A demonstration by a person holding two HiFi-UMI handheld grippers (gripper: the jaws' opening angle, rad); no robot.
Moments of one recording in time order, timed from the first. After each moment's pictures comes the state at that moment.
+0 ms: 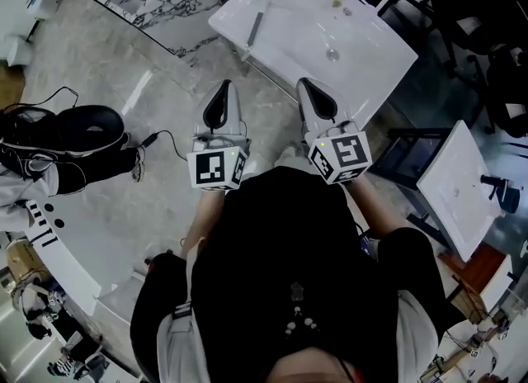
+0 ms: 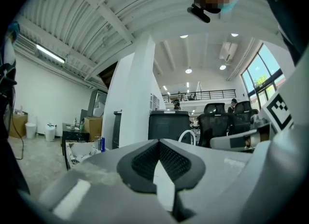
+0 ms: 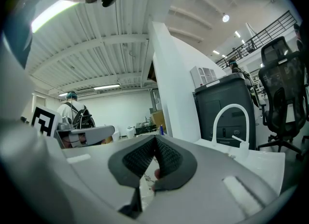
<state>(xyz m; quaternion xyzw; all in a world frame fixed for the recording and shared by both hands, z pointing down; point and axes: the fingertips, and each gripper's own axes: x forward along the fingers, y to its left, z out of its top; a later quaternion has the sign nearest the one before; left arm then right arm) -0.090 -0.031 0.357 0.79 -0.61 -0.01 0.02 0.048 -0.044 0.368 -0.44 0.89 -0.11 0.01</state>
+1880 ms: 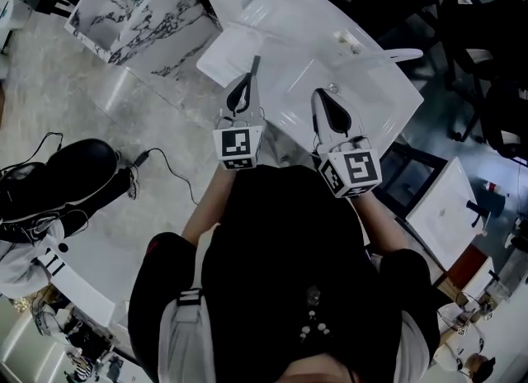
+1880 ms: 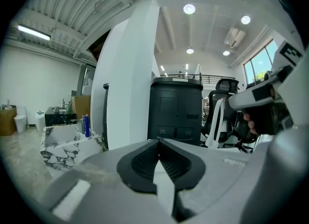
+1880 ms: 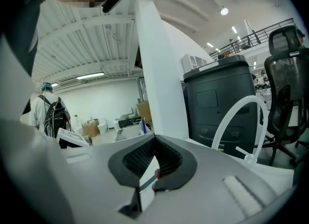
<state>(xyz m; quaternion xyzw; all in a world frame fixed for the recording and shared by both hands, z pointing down) -0.087 -0.295 0.477 0.81 -0.57 0.09 0.09 0.043 -0.258 0.397 -0.49 0.85 -0.15 -0.05</state>
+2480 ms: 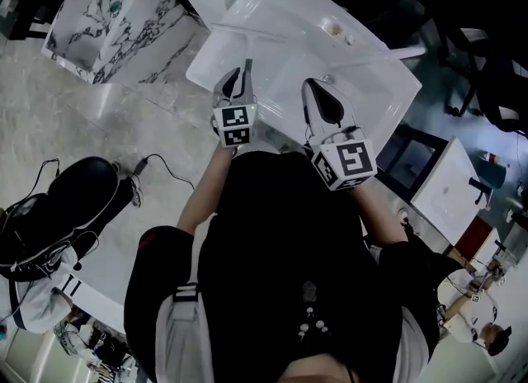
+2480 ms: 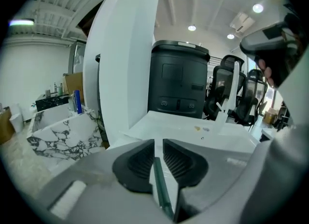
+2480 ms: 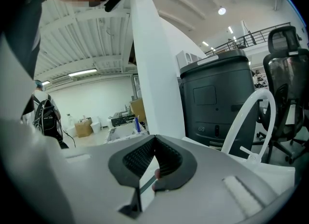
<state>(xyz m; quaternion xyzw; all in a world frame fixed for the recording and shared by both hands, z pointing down) -0.096 -0.348 0.601 0.81 -0.53 0.20 0.18 0.025 -0.301 0.412 -0.52 0.83 -0.16 -0.07</state>
